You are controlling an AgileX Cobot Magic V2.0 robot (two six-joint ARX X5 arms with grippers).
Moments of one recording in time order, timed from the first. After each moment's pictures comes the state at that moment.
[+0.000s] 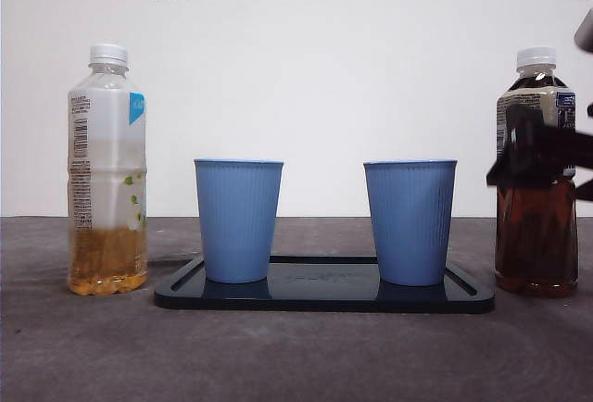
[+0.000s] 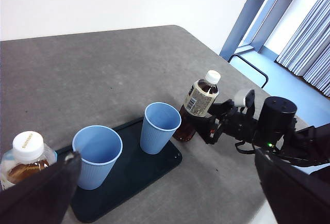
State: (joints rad) left arm -0.23 0.73 1.23 -0.85 0.60 -0.10; right arm 0.24 1.31 0.20 0.87 -0.02 0.21
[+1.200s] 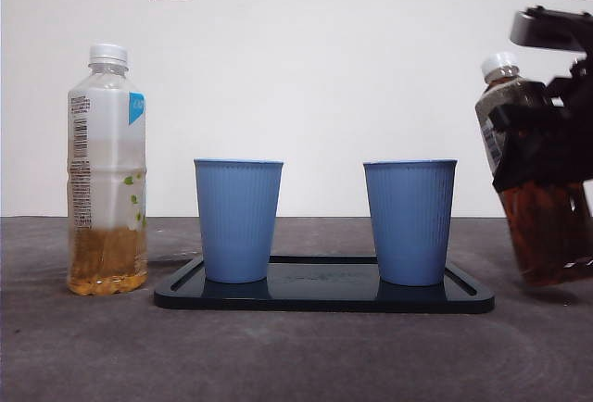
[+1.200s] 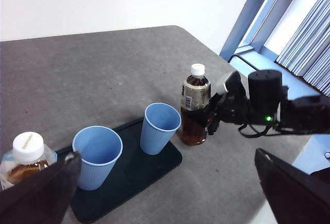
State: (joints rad) left arm -0.23 0.73 1.23 -0.85 0.60 -0.10; right arm 0.27 1.21 0.56 0.09 -0.02 0.03
